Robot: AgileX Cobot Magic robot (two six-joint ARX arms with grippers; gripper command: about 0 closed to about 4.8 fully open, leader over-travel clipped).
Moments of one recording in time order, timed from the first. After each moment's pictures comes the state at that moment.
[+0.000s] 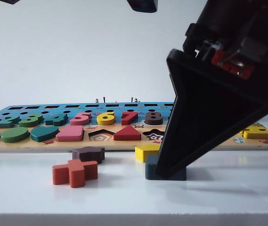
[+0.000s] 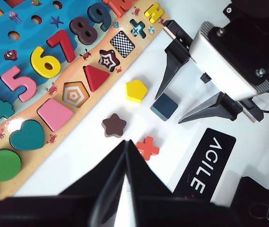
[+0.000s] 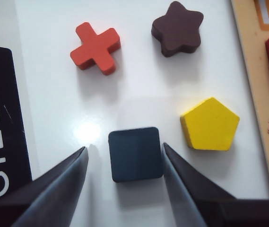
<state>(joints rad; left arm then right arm) -0.53 0.78 0.89 -0.90 0.52 0.13 1.00 1.30 0.77 -0.55 -0.14 -0.37</state>
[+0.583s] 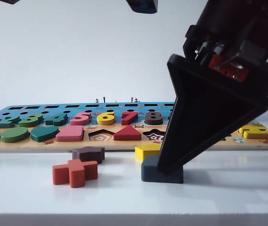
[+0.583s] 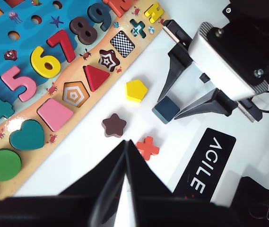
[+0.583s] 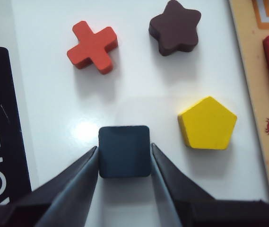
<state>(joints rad) -0.53 0.78 0.89 -0.90 0.52 0.13 1.00 1.30 0.77 -0.55 -0.13 -0.37</state>
